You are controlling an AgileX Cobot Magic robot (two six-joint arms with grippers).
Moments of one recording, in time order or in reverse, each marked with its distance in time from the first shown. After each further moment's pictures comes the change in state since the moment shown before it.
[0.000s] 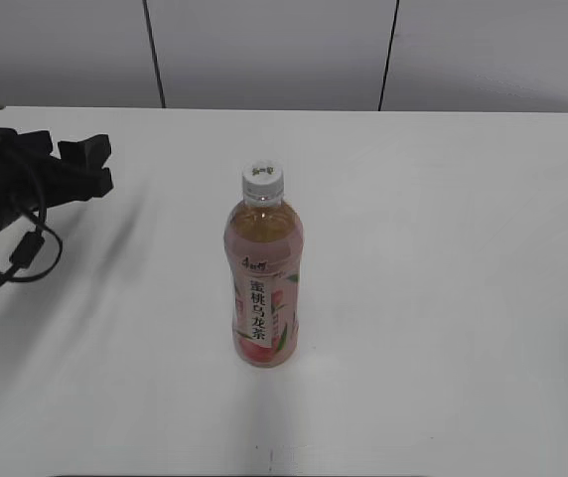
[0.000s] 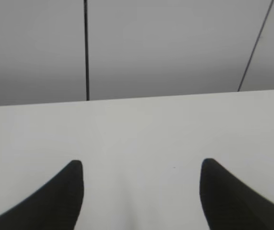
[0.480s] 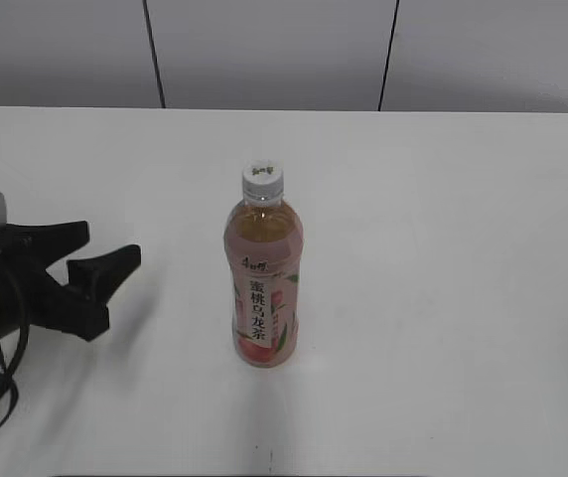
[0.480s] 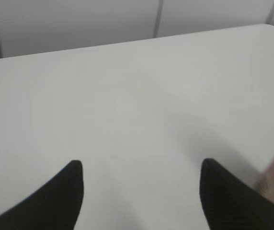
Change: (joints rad) left arm 0.000 0.006 0.312 0.292 -0.264 -0.026; right arm 0.000 0.000 0.000 0.000 0.000 0.001
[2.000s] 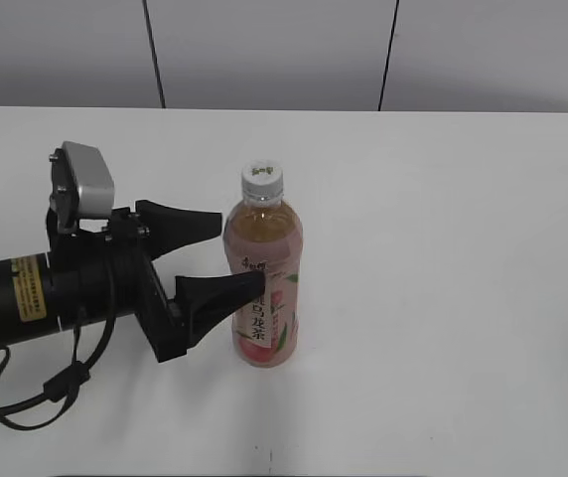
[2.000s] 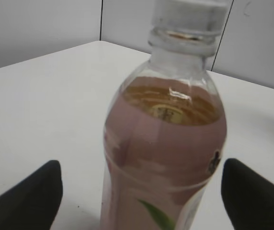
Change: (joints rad) left arm -0.137 0.072 -0.230 0.480 -0.011 -0.198; right arm 0.000 0.000 0.000 0.000 0.000 0.000
